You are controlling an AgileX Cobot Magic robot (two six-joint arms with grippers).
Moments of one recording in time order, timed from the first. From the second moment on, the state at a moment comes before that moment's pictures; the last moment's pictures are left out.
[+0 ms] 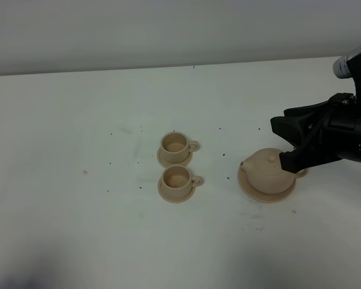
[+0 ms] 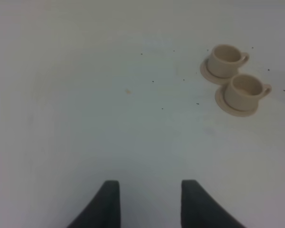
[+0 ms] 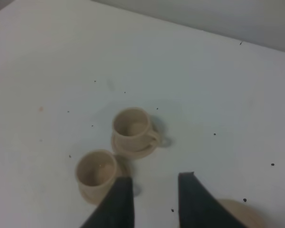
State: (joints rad) left arm -0.22 -0.01 -0.50 0.03 1.03 -0.09; right arm 0.47 1.21 -0.72 1.24 0.29 -1.27
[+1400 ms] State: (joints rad) left arm 0.02 -0.01 -0.50 0.02 1.03 -0.08; right arm 0.47 1.35 -1.02 0.88 0.57 -1.08
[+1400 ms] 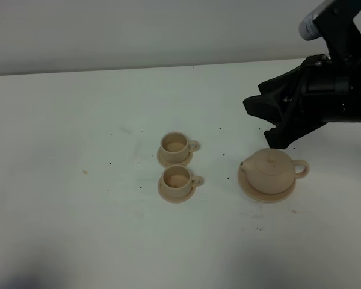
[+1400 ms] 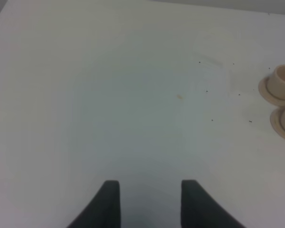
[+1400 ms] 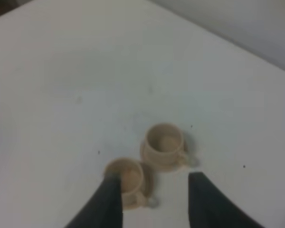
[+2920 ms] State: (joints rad) left arm 0.02 -0.01 -0.50 0.02 1.03 -0.08; right arm 0.39 1.81 -1.44 0.15 1.03 -1.20
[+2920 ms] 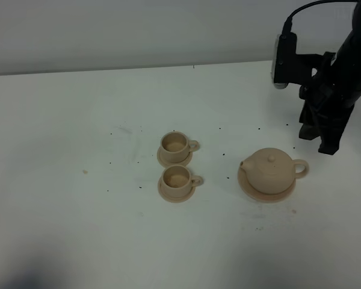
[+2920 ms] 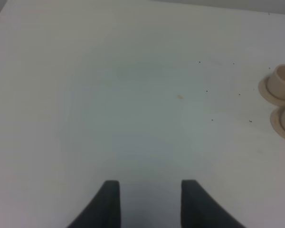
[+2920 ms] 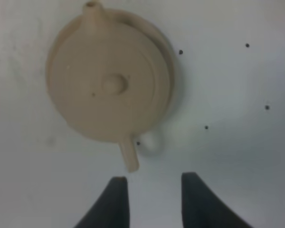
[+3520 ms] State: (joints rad) left arm 0.02 -0.01 -0.50 0.02 1.03 -0.08; right arm 0.39 1.93 -1.44 0.20 1.02 -1.33
